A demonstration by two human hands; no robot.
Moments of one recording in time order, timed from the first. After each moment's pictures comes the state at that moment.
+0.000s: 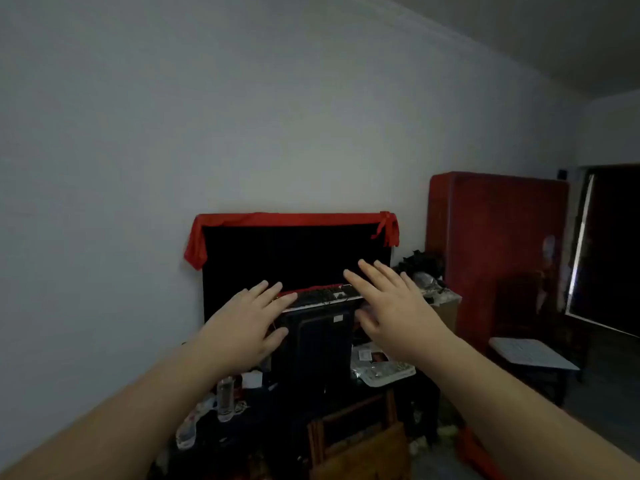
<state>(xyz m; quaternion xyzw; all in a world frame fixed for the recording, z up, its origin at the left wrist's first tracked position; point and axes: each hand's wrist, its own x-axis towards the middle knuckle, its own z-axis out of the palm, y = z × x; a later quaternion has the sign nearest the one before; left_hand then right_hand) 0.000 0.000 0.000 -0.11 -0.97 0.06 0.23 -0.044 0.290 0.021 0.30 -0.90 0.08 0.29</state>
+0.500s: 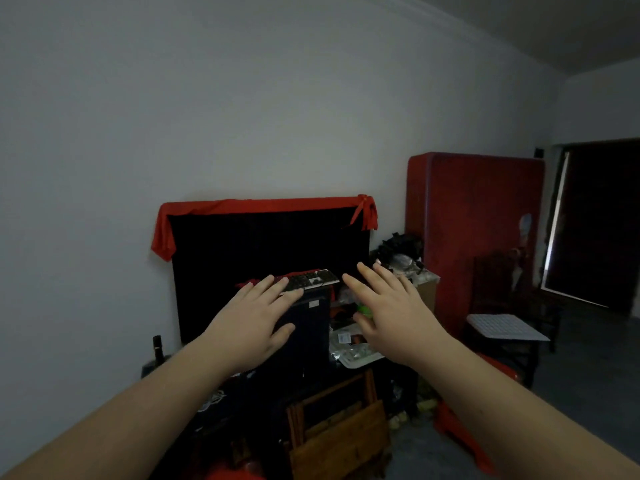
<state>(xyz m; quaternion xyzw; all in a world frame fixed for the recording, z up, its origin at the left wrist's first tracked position) -0.020 0.094 -0.008 -0.16 -0.96 0.06 0.22 -0.066 0.368 -0.015 0.27 -0.91 0.07 0.30</state>
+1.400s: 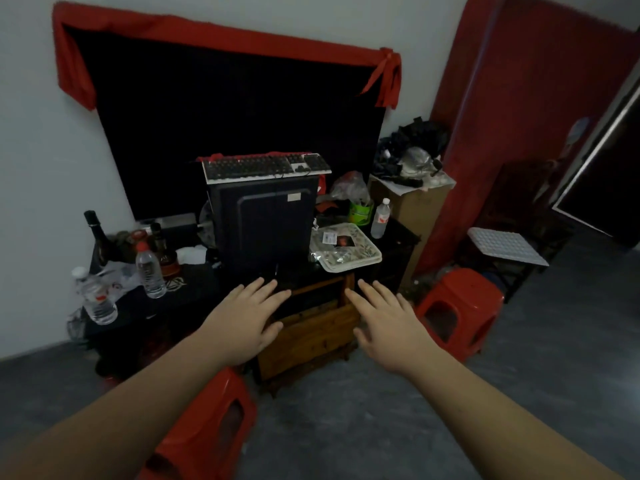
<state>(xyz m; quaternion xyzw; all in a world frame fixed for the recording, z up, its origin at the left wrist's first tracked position) -0.214 0.140 -0.249 -0.12 -0.99 -0.03 0.02 -0.262 0.430 -0.244 0.28 -0.96 0.03 0.04</state>
